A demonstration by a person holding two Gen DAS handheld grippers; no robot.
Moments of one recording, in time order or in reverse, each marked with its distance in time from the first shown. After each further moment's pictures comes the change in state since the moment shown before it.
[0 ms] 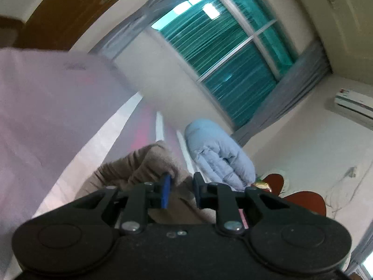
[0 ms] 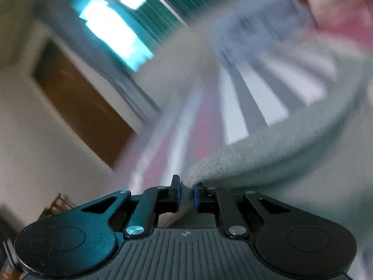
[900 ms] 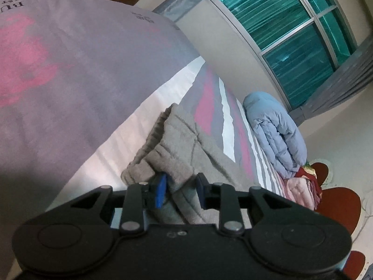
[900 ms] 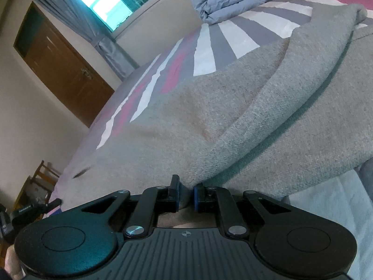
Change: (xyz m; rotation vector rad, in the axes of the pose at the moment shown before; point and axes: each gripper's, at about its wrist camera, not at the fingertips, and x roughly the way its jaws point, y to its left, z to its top) left arm 0.021 0.054 -0.048 -0.175 0.178 0.268; right arm -0.008 -0.052 -0.081 0.047 0.259 -0.128
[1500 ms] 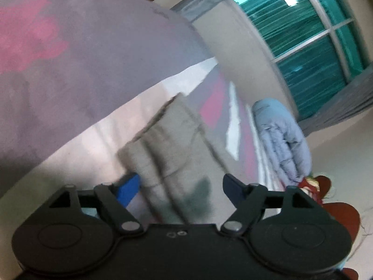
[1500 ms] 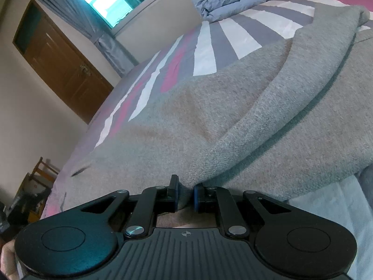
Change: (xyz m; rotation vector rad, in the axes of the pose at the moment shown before) left arm 0.002 -0.006 -0.021 -0.108 -0.003 0.054; right arm 0.018 0.022 0.020 -0.008 0.021 -0.008
